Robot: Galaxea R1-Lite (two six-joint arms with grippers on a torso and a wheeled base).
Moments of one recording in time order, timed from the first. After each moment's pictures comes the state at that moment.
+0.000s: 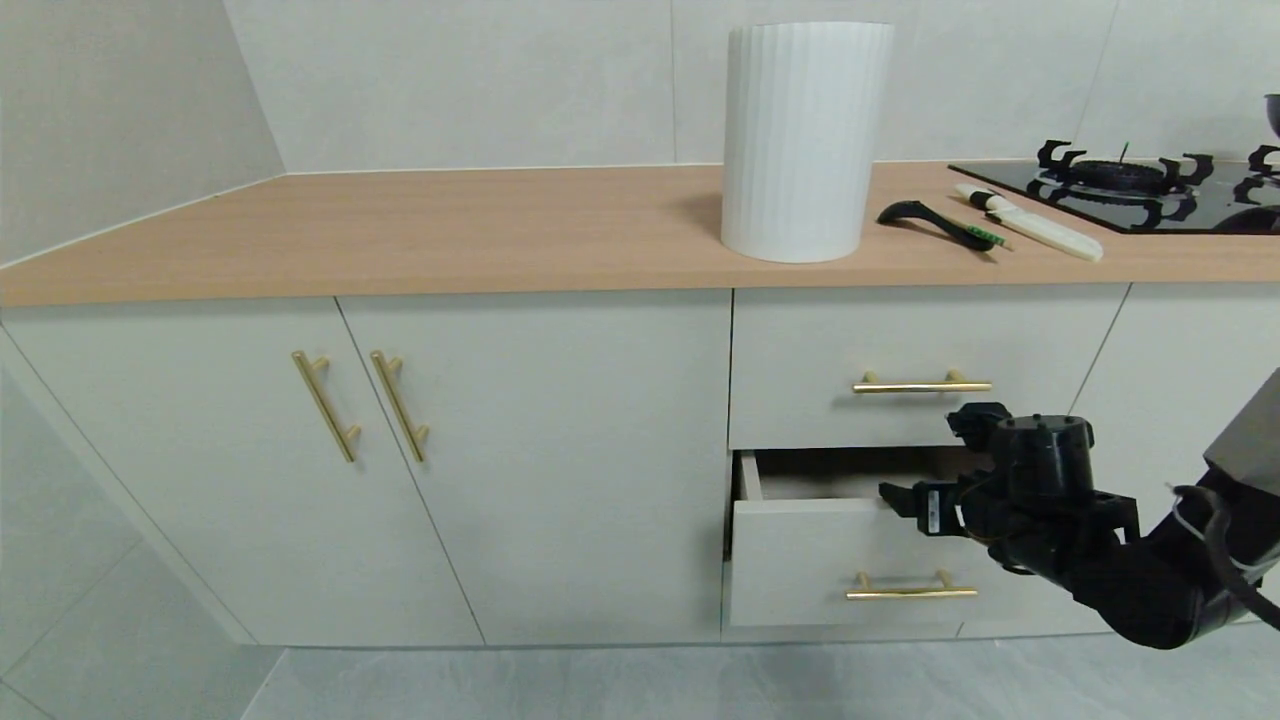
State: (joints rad) left arm -0.01 0.00 0.00 0.00 -0.05 0.02; right arm 0.25 2.08 -0.63 -0.92 -0.15 0.14
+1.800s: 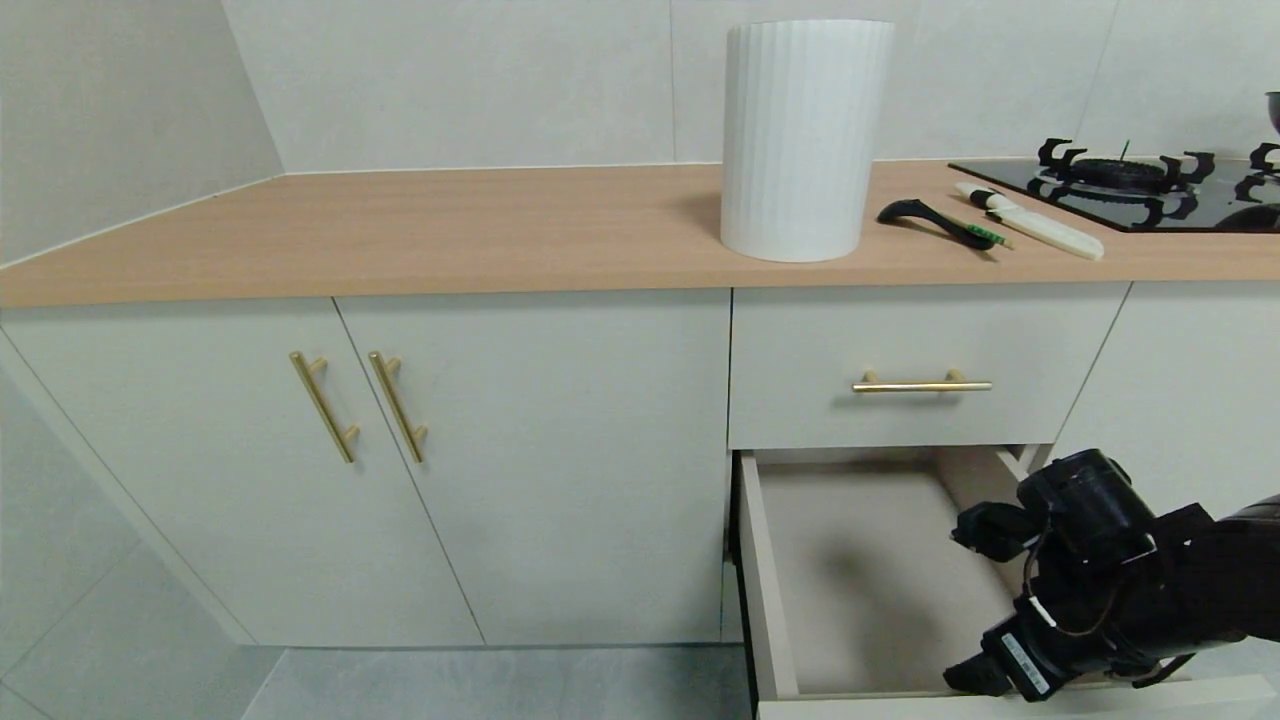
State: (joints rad) left arm -0.01 0.00 0.00 0.00 -0.05 0.02; right arm 0.31 1.79 -0.65 0.00 0.03 -0.16
